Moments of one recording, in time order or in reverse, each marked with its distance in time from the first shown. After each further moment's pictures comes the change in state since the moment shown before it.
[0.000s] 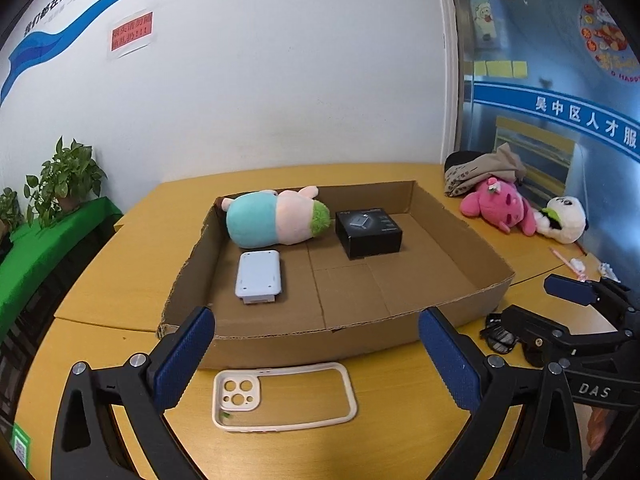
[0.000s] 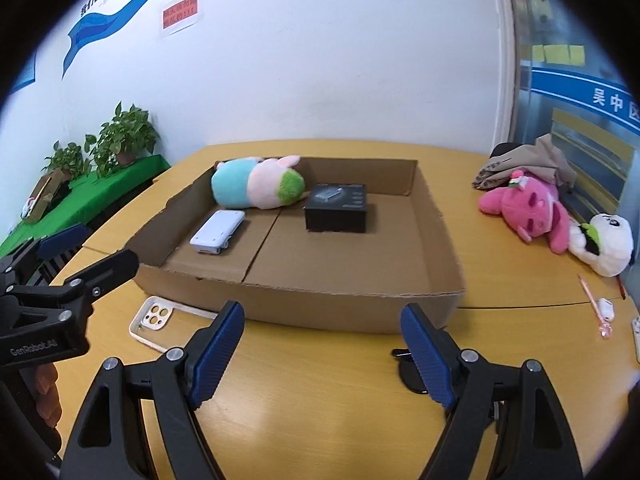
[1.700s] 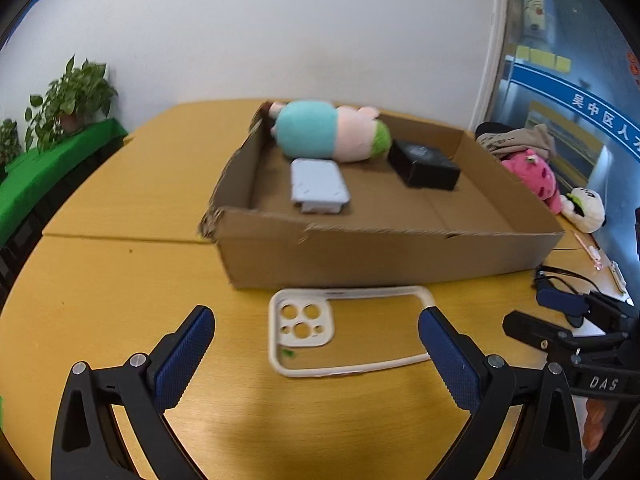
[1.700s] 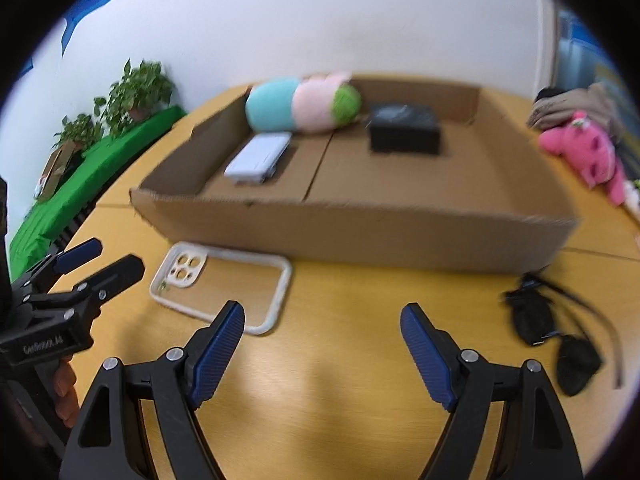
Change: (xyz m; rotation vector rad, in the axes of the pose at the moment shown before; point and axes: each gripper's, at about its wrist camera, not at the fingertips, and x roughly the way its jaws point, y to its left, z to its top) left arm 0.060 0.098 -0.070 -0.135 0.215 0.002; right arm 0.081 0.071 -0.034 0.006 0.252 0.134
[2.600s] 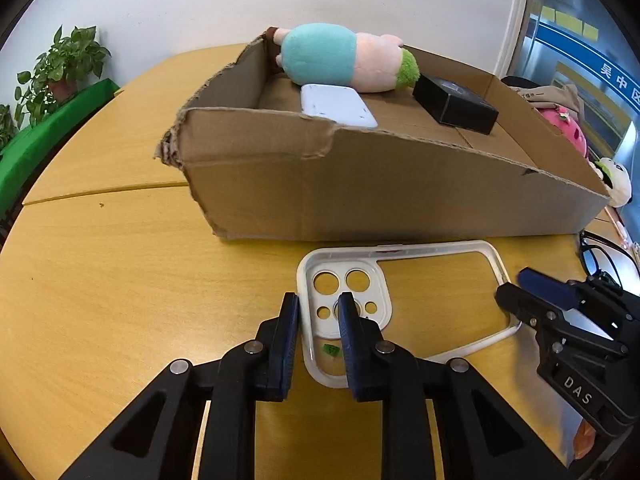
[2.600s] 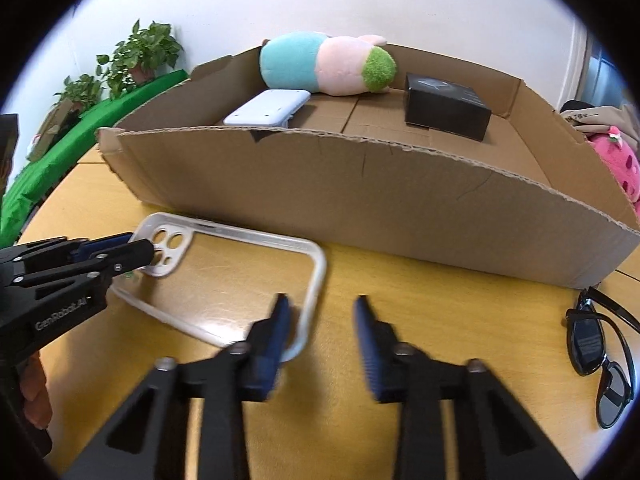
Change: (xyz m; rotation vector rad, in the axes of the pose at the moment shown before) left arm 0.058 0.000 -0.015 0.015 0.179 0.025; right arm 0.056 0.017 -0.010 -0.103 0.026 -0.036
